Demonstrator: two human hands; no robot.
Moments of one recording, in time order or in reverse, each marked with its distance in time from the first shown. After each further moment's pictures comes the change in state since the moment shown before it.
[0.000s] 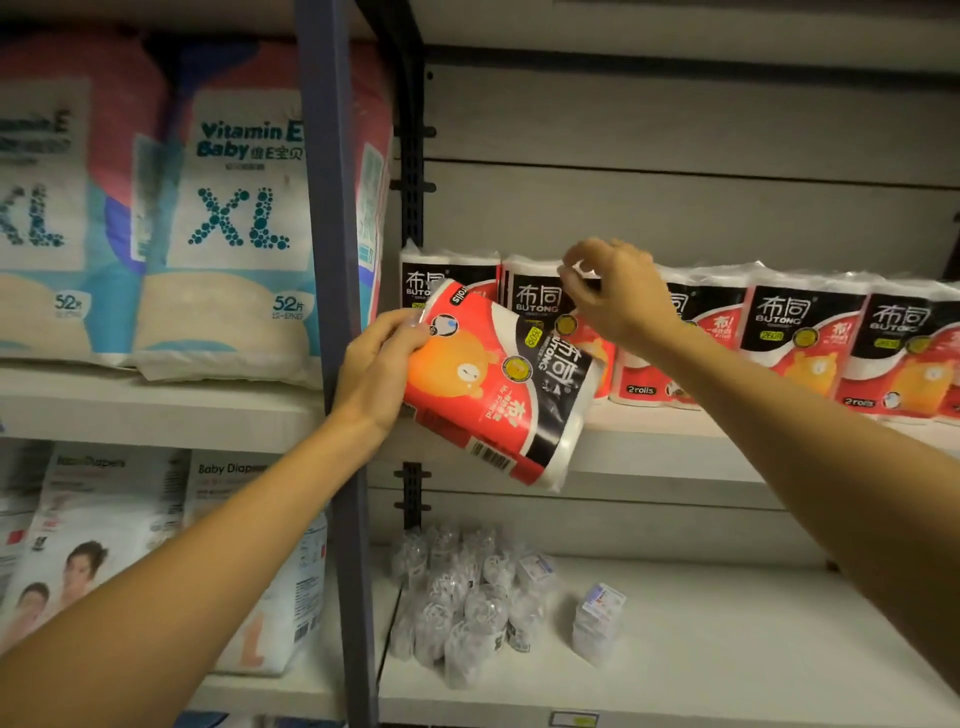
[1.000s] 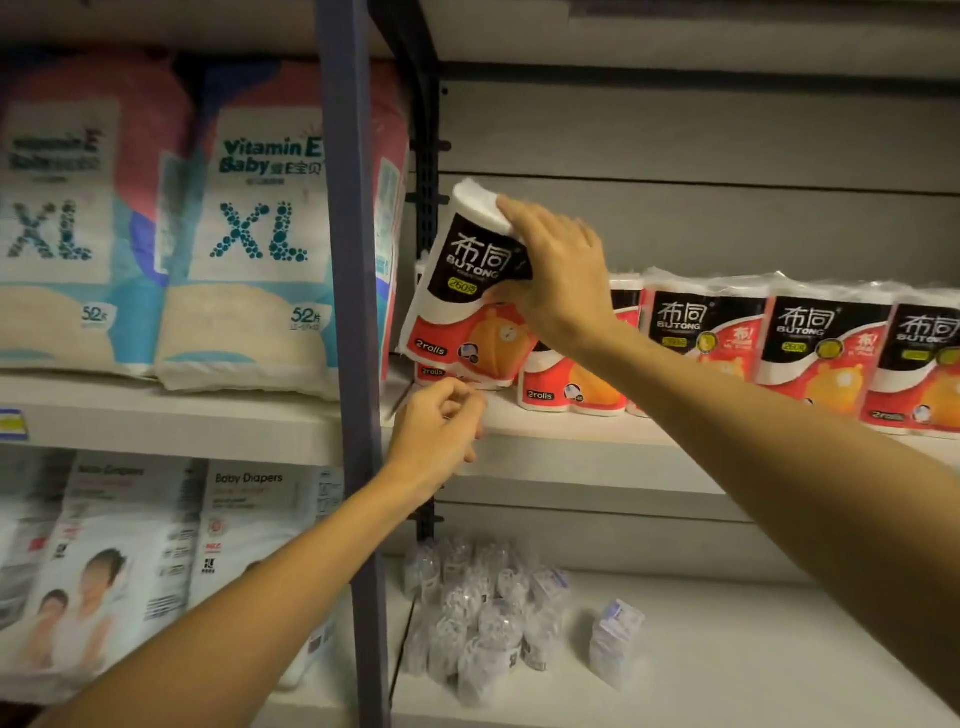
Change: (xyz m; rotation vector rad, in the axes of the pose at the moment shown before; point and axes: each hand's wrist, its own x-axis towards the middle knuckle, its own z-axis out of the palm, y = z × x) left_hand -0.026 -0.023 0.021 0.254 -0.111 -0.048; right_hand 0.010 -0.078 0.012 0.066 0.084 -0.163
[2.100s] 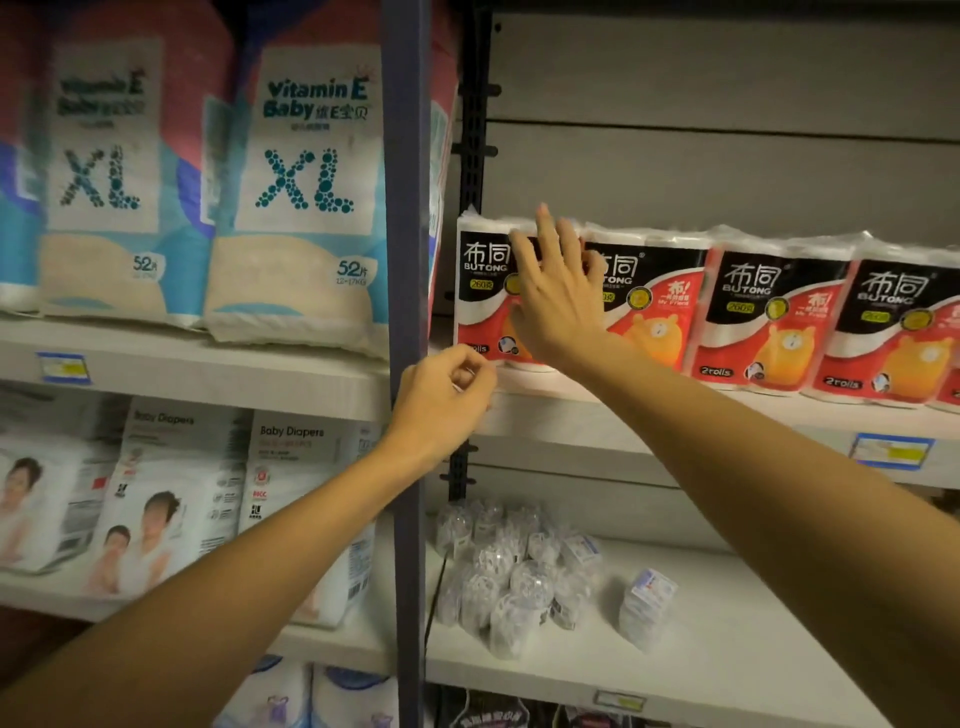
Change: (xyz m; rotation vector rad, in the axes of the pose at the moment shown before) left_hand -0.007 -0.019 -0.036 0.179 0.086 0.098; right_hand -0.022 -0.015 0.084 -0.357 -0.197 0.040
